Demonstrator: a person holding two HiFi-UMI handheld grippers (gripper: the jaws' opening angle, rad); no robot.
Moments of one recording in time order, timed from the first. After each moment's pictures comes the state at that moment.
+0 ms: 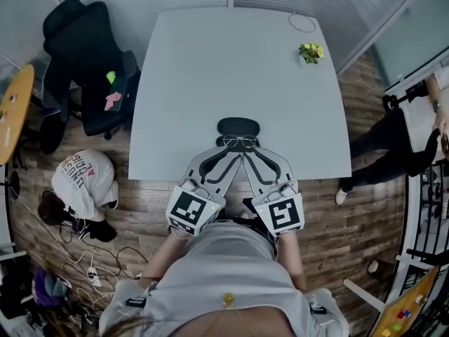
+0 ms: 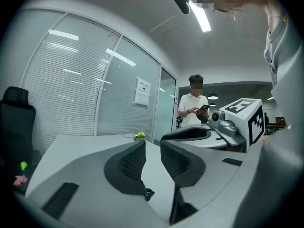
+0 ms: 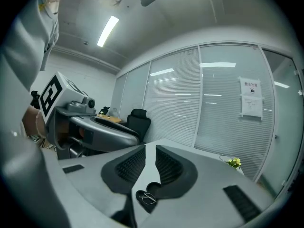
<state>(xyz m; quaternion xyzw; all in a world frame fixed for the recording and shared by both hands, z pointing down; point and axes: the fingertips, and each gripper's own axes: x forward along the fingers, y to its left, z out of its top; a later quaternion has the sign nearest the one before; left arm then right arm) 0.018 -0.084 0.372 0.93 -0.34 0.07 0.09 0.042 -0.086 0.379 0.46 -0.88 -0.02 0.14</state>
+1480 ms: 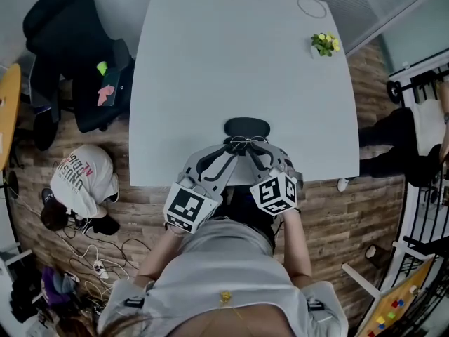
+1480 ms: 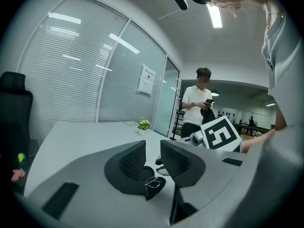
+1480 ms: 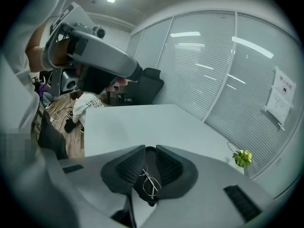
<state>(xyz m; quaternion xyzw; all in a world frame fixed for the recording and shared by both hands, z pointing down) -0.011 -0.142 0.424 0.93 -0.32 0.11 0.14 0.037 -0.152 0.524 0.38 -0.84 0.00 0.39</state>
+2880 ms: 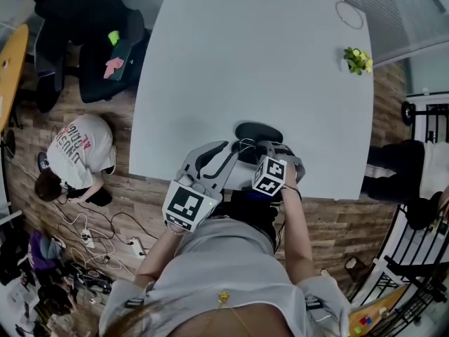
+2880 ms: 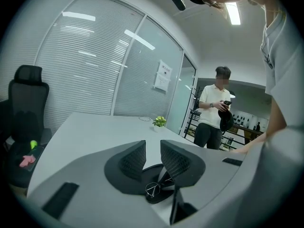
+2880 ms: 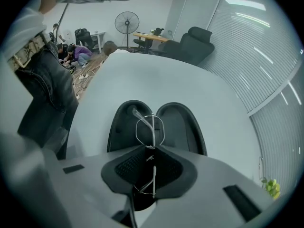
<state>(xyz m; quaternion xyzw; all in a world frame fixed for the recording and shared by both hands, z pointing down) -0.039 -0.186 0.450 0.89 -0.39 0.12 0.19 0.046 -0.166 0.690 0.13 -0.79 -0.02 0.60</state>
